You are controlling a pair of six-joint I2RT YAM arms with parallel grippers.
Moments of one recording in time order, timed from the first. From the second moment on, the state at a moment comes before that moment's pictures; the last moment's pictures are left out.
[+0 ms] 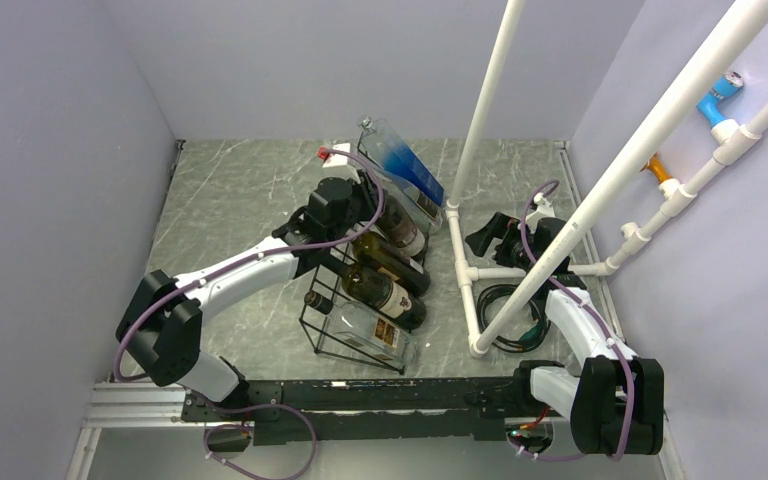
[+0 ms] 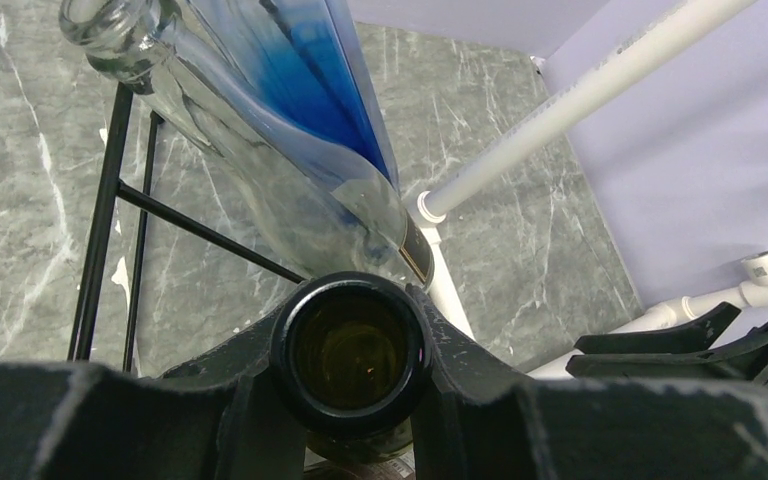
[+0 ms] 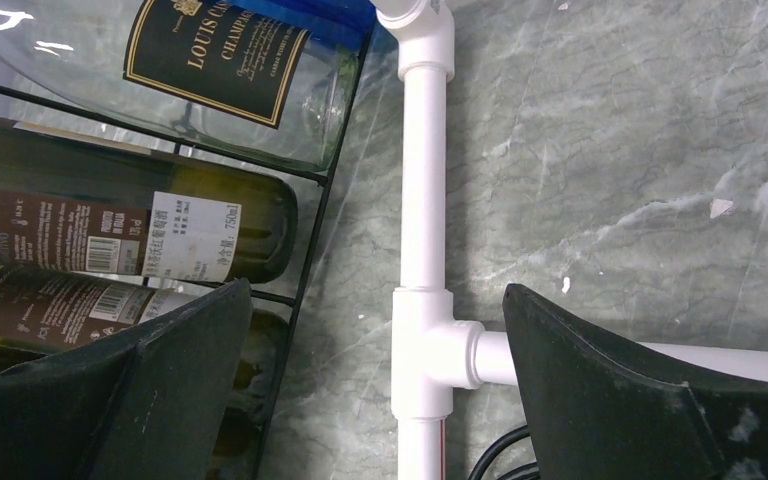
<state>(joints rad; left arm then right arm) -0.73 1.49 1.07 0.22 -0.27 -0.57 -0.03 1.08 0.51 0.08 -0.38 0.43</state>
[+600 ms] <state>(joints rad) -0.74 1.52 1.10 0.11 -0.31 -0.69 -0.03 1.08 0.51 0.08 -0.38 0.43</state>
